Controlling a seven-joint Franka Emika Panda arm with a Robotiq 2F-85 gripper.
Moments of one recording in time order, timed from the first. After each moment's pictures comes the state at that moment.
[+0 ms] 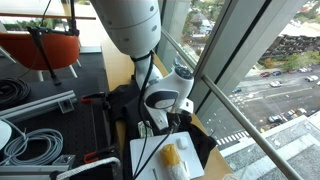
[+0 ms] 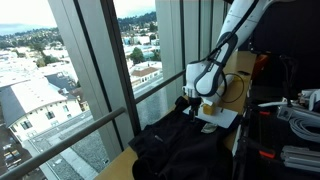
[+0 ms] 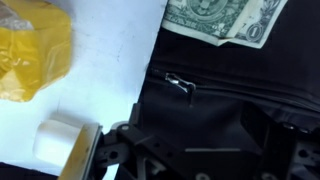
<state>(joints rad) -0.11 0.90 0.05 -1.86 -0.11 2.77 -0.16</state>
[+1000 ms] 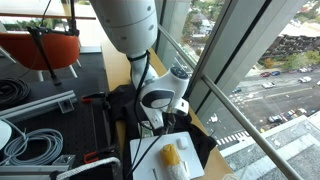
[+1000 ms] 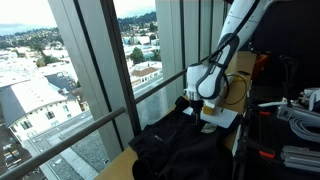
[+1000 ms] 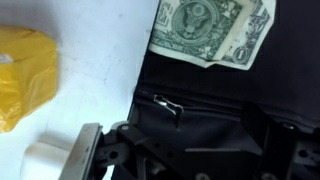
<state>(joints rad) -0.08 0.89 0.03 -1.89 -0.11 2.77 -0.14</state>
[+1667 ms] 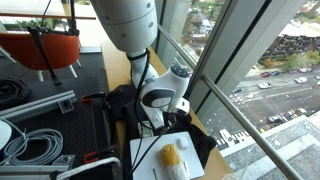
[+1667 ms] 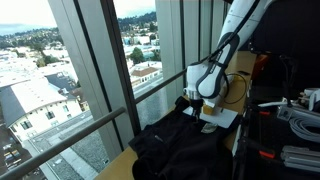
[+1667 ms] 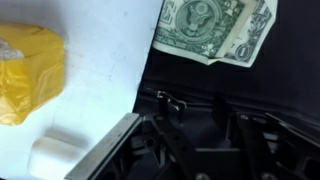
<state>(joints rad) -0.07 0.88 0.02 -1.90 -0.11 2.77 -0.13</state>
